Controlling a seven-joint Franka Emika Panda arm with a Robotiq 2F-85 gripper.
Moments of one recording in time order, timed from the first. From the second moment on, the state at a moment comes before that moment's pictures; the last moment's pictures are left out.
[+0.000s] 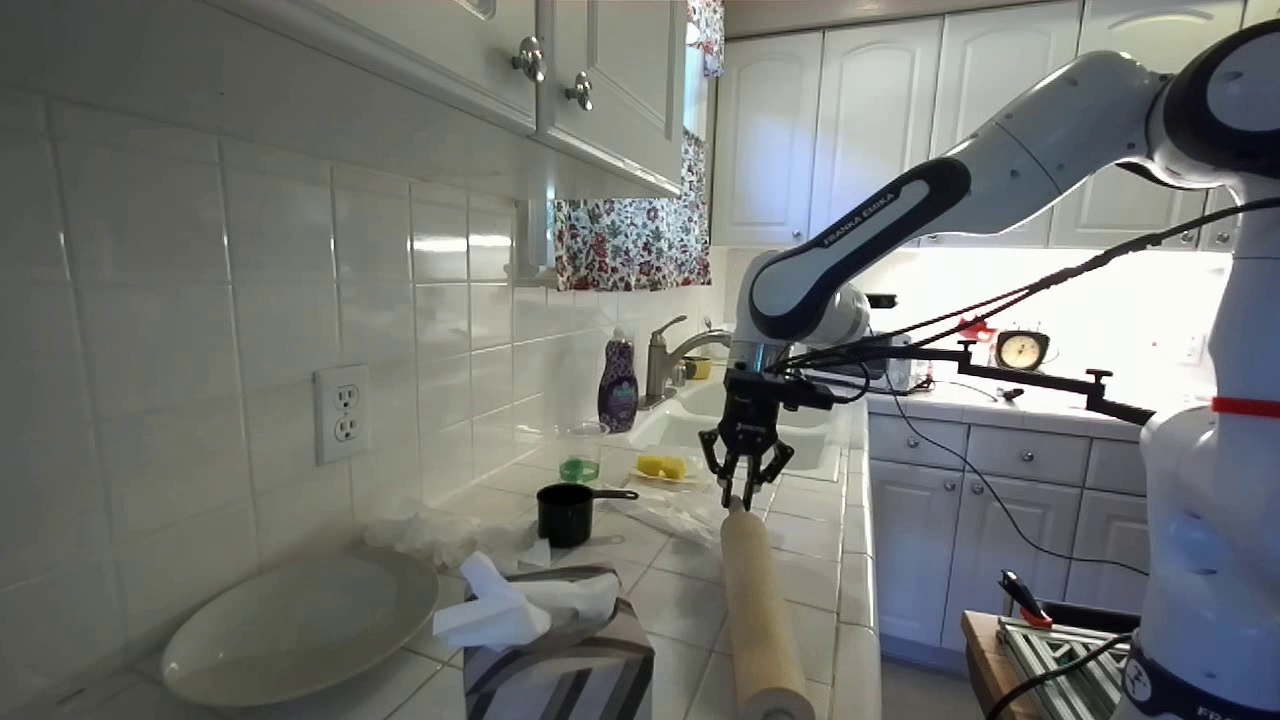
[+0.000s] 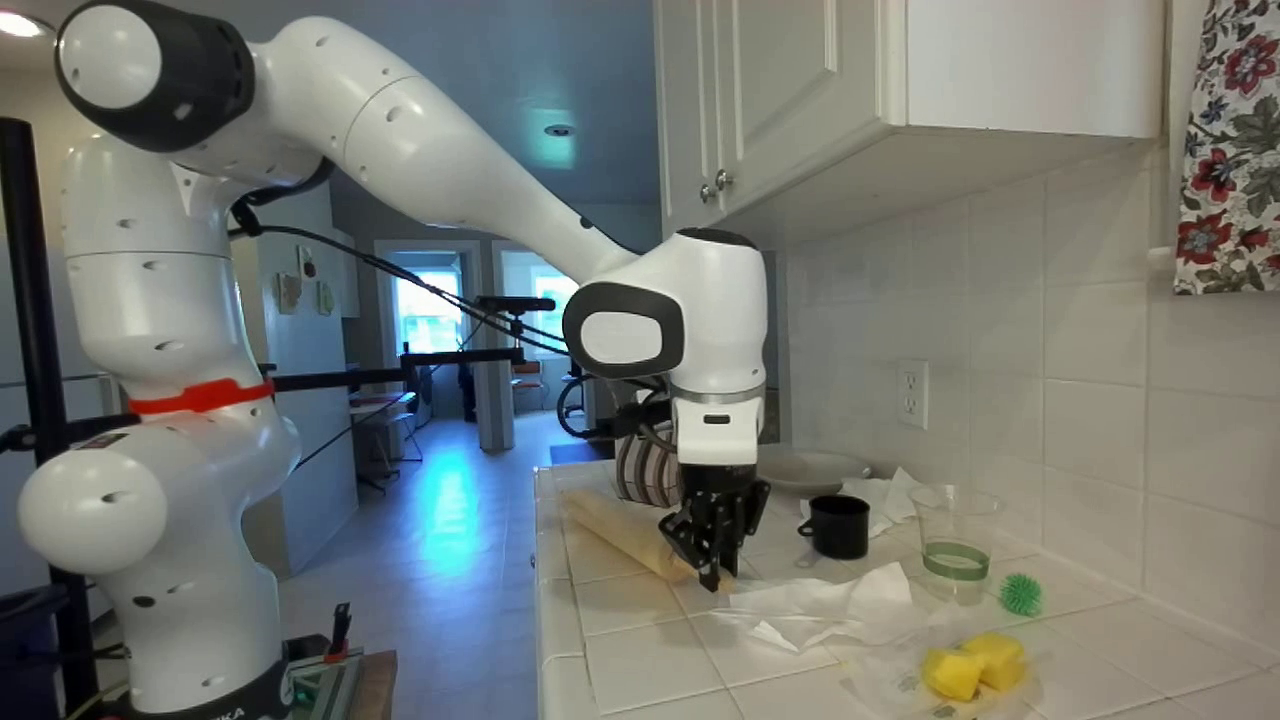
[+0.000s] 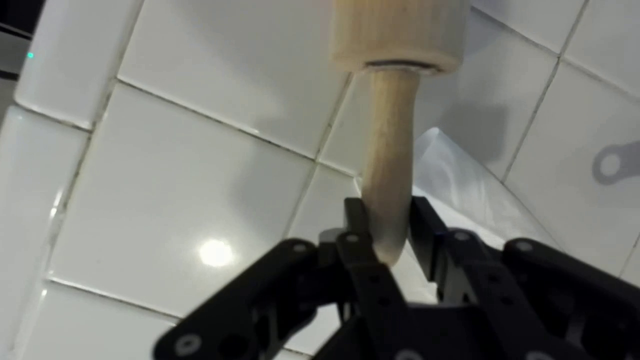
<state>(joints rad) -0.18 -0.06 -0.19 -2.37 0.30 2.30 0.72</state>
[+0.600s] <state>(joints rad) -0.19 -0.11 -0.19 -2.45 0.36 2.36 0.75</state>
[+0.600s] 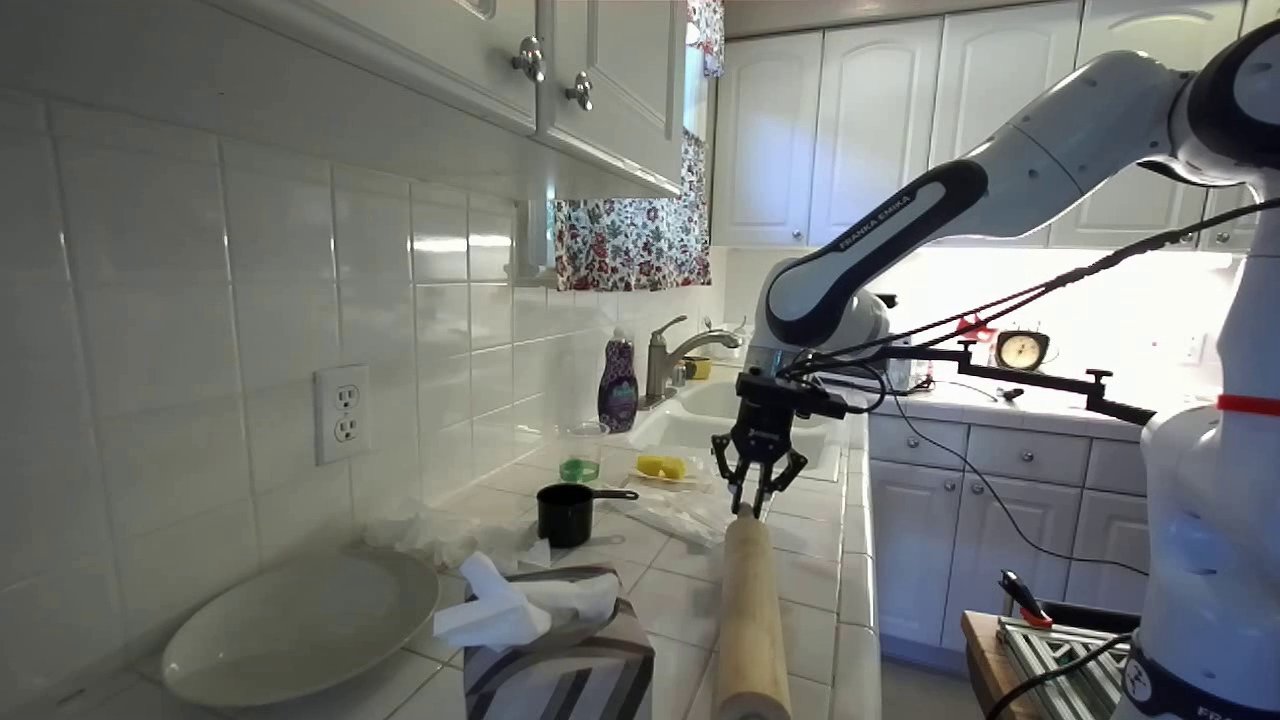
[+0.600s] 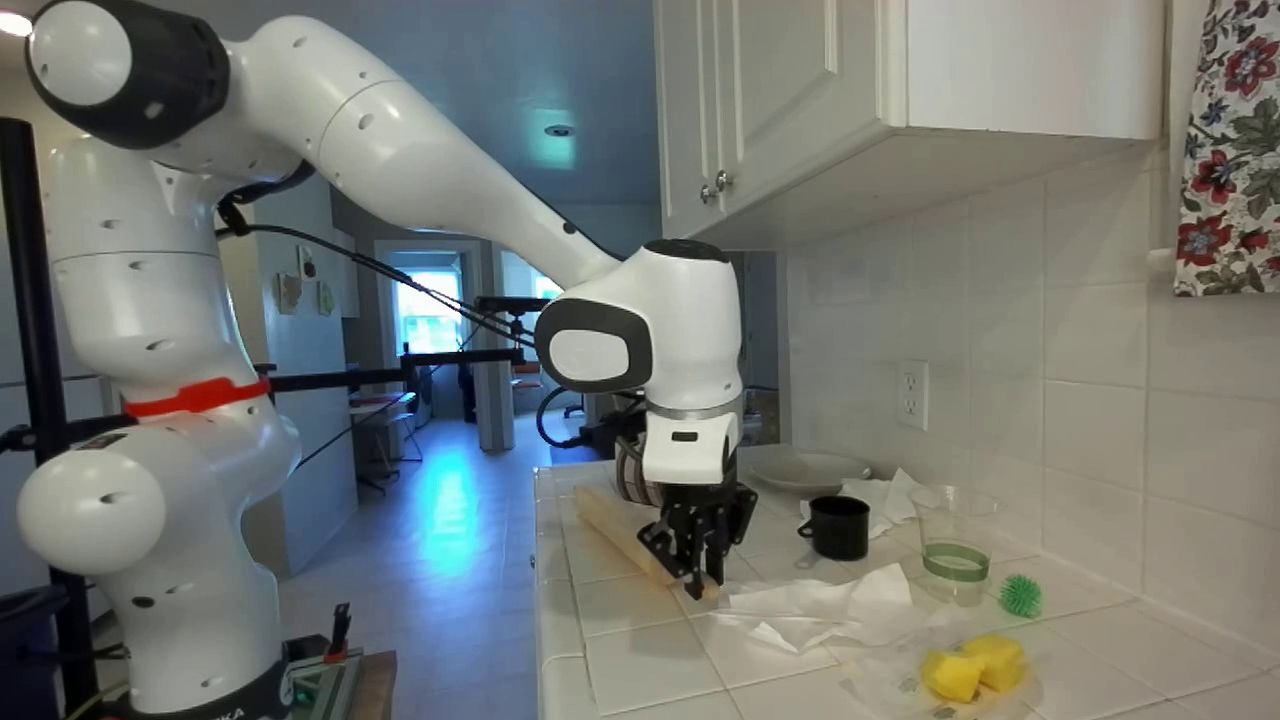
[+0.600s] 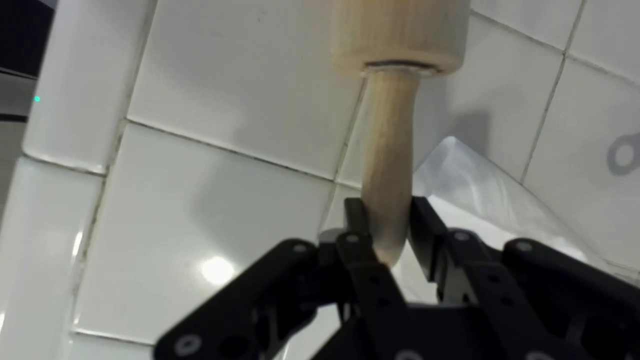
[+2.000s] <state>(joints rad) -0.19 -0.16 -0.17 -2.47 0.35 2.35 0.75</state>
